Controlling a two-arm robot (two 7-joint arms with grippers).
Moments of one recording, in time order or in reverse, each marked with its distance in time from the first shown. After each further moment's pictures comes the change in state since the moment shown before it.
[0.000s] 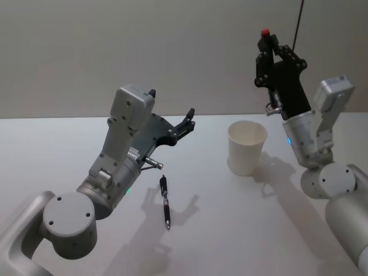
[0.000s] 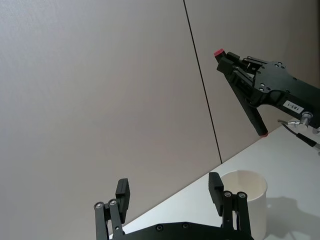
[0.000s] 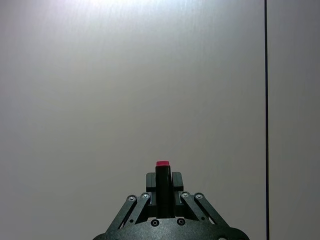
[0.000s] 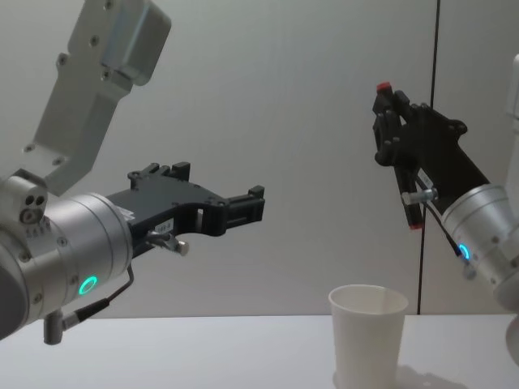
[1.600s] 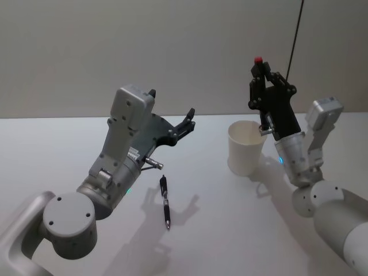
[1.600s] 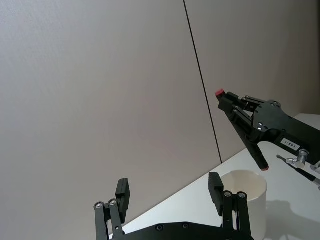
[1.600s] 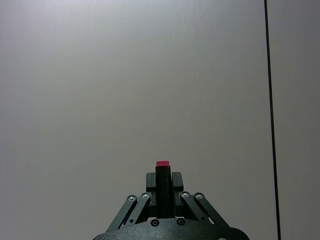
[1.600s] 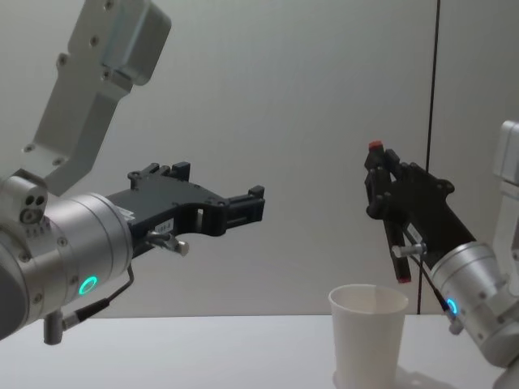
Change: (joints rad) left arm 0.000 0.000 0.000 0.000 0.000 0.000 0.000; right arm 0.178 -0.063 0.049 0.478 0.152 -0.191 0.172
